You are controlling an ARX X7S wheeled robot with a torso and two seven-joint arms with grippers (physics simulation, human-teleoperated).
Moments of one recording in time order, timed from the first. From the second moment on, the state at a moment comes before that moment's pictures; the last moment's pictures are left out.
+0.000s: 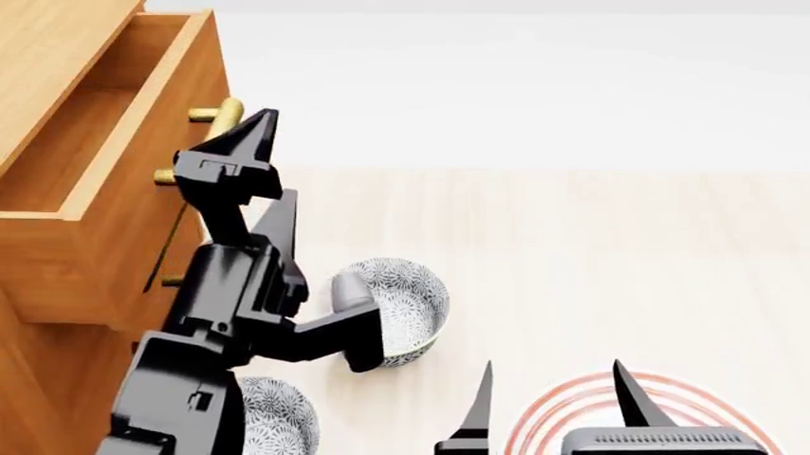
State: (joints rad) left arm -0.97 -0.21 1.22 -0.17 0.81 -0.90 -0.08; right arm 0.08 0.40 -0.20 -0.65 0.45 0.55 0.42
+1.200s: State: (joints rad) left arm -1.32 -0.03 1.02 0.55 0.93 -1.42 0.67; right arm 0.10 0.41 -0.27 -0.57 0.40 0.54 0.43
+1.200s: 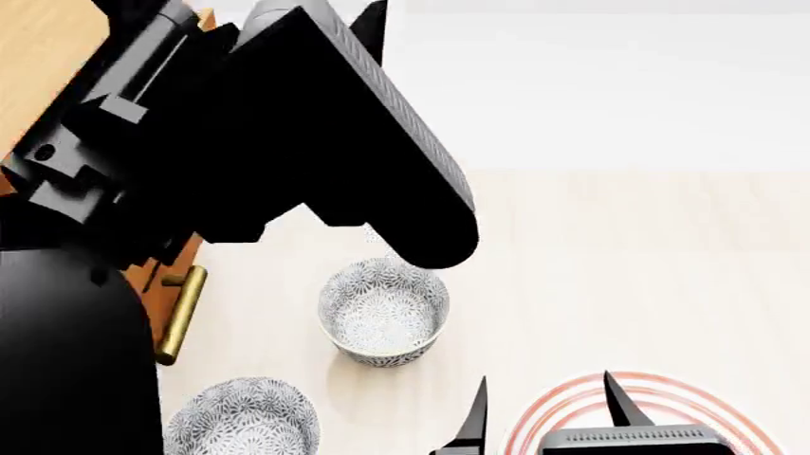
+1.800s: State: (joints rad) left arm -1.40 -0.07 0.58 0.41 0.71 -1.40 0.70; right arm 0.09 0.41 -0.28 -0.56 0.39 0.53 0.44
